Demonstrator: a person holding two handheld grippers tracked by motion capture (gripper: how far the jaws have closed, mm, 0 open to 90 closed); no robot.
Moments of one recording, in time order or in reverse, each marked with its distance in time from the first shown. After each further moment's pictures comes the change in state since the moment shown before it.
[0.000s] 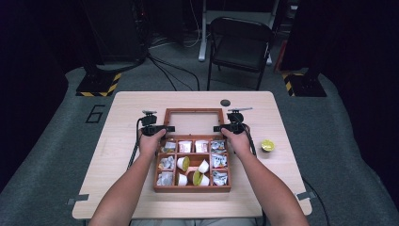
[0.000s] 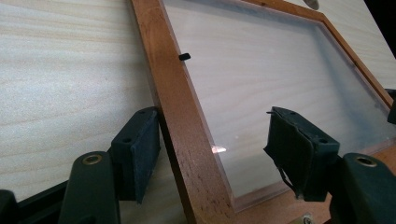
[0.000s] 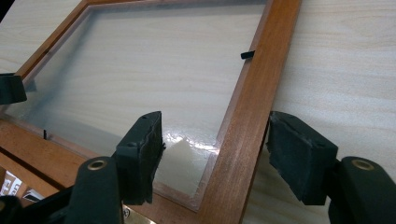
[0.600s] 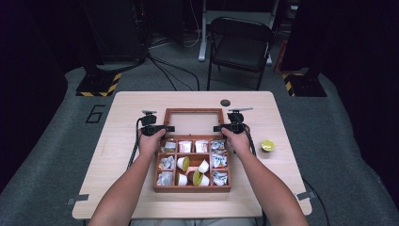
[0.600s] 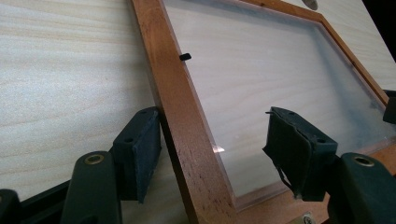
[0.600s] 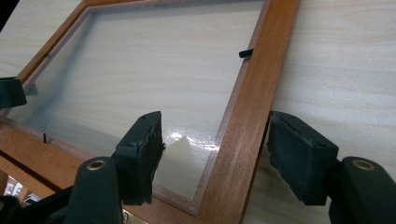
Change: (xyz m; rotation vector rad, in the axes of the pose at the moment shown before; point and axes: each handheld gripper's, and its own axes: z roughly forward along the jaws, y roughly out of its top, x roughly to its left) left arm 0.000 0.000 -0.001 0.002 -0.003 -0.005; right arm -0.003 0.000 0.002 0.005 0.011 0.024
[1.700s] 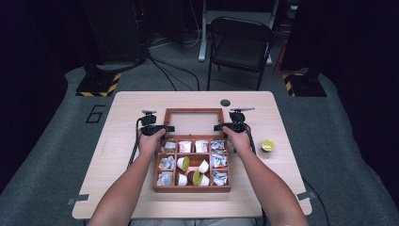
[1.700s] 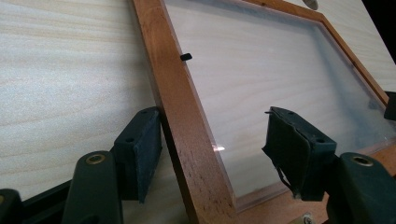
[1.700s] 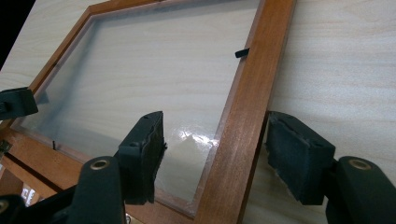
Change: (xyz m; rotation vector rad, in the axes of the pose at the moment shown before) left arm 0.001 0.001 0.000 0.006 -0.004 -0.005; right arm -0.005 0.002 0.001 0.009 0.035 0.068
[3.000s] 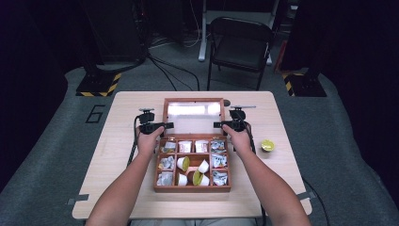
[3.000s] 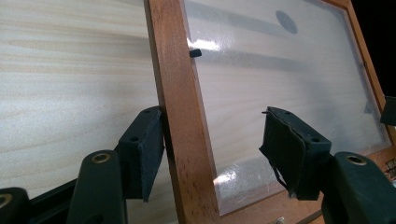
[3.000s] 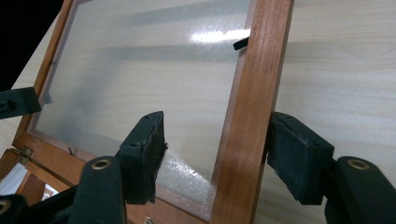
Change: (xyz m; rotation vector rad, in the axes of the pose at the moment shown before) left arm -0.008 0.006 -0.015 -0.089 -0.021 0.020; right arm 0.012 0.004 -0.015 -0.081 0.007 -0.052
